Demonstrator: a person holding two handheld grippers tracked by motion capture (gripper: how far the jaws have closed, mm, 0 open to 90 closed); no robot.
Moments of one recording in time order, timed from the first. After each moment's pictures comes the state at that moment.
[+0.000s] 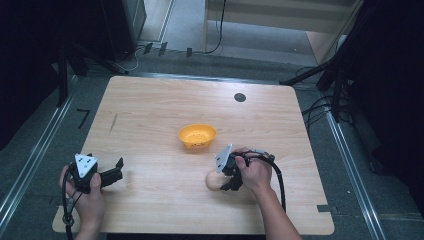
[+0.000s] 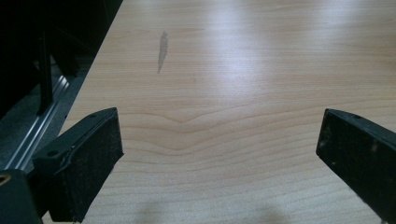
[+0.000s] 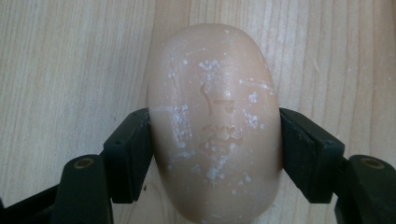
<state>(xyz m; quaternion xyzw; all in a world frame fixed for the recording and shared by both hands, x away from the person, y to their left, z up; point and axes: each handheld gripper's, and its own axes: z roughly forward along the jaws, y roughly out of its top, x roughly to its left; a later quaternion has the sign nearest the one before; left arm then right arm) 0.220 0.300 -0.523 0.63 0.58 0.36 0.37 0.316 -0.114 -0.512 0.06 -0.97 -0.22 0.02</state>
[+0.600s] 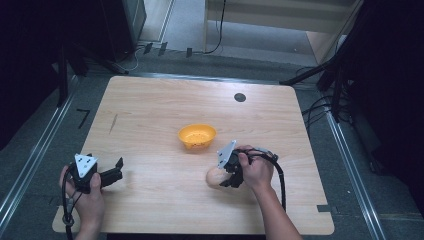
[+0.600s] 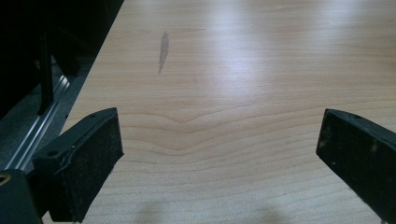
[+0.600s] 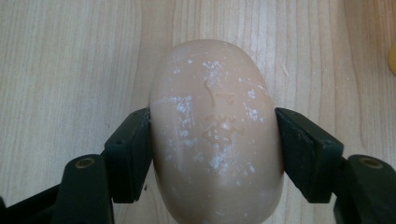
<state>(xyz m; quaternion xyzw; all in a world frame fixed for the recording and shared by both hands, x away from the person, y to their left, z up) 0.220 0.300 -0.523 0.62 0.58 0.37 0.37 0.318 -0.119 -0.501 0.04 -0.97 -0.24 0.00</state>
